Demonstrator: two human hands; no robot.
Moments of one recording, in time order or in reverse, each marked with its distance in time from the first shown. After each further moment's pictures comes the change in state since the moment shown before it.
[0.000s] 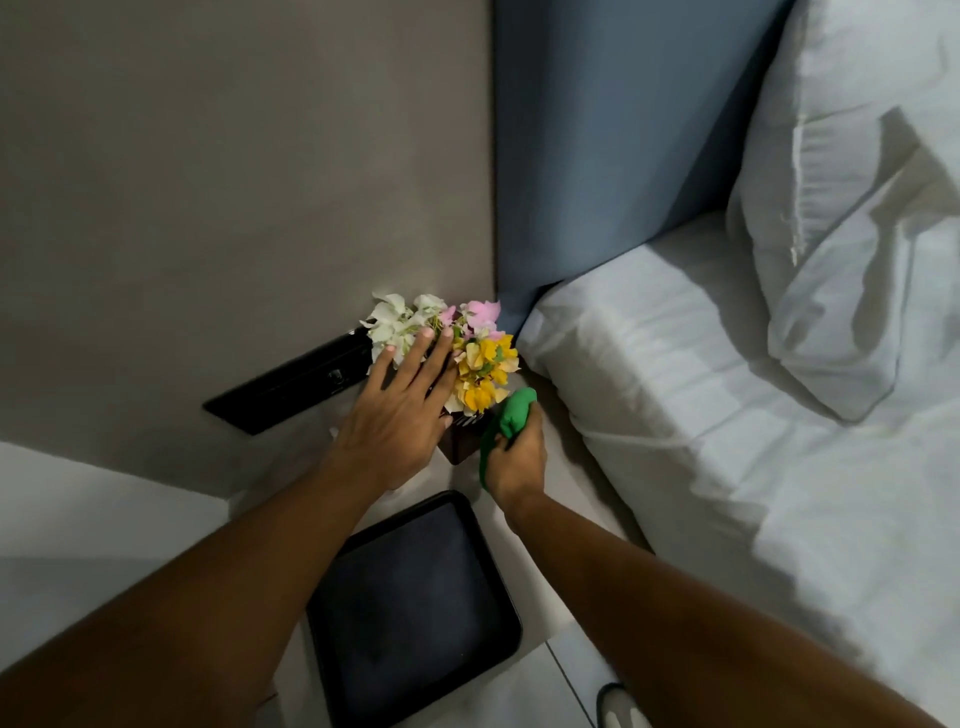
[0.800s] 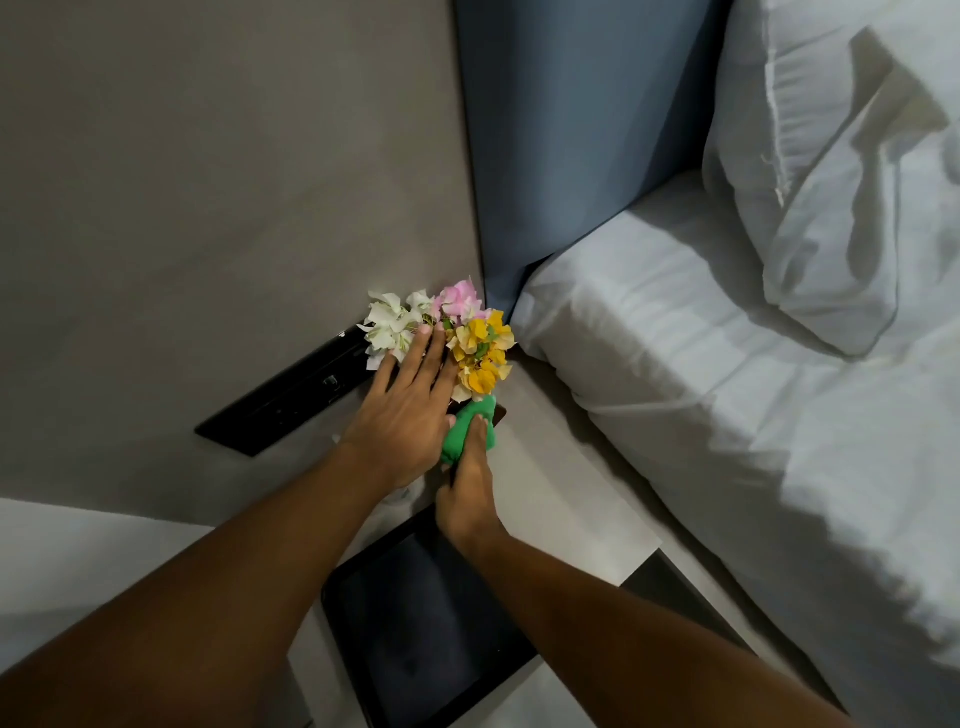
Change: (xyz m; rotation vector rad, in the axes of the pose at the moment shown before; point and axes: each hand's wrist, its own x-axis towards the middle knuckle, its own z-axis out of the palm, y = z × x) left_hand 0.004 -0.004 0.008 -0.062 -0.075 0.054; right_hand -0.038 0.014 0.066 0.384 0.002 -0.080
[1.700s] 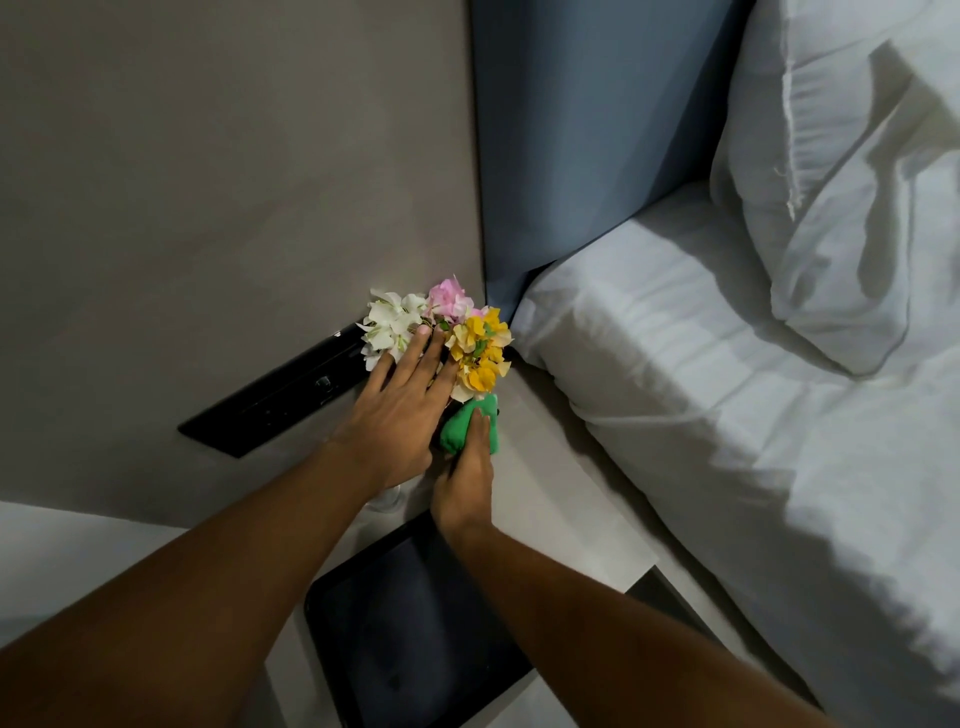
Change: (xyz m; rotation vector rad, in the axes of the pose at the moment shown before) left_hand 0.005 -0.007 -0.002 -0.020 -0.059 0.034; right_hand 0.018 0.005 0.009 -0.101 0.093 0.051
